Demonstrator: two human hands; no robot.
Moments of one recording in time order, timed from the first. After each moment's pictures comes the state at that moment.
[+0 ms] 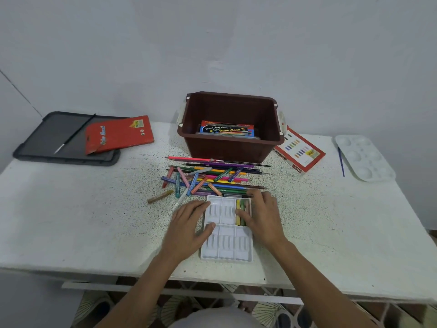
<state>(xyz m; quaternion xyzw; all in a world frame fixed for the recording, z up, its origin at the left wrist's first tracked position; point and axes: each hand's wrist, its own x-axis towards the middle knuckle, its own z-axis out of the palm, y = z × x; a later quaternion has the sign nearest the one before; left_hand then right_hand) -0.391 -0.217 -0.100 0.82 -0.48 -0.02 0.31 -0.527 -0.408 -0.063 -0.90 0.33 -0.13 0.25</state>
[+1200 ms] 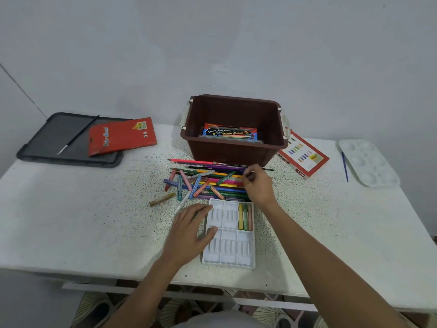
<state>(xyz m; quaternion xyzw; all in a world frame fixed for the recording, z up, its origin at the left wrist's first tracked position) -0.391 -0.217 -0.100 0.82 -0.47 -0.02 0.32 -0.449 -0.448 -0.026 -0.80 0.39 -0.16 0.42</state>
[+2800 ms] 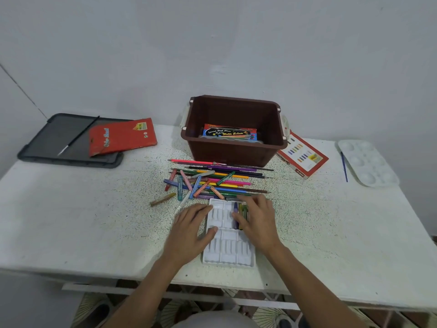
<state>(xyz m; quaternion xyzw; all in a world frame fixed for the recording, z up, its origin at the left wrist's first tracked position) -0.392 -0.218 -0.099 0.82 -0.47 -0.01 0.31 -0.514 -0.397 -0.064 -0.92 0.29 -0.15 0.23</state>
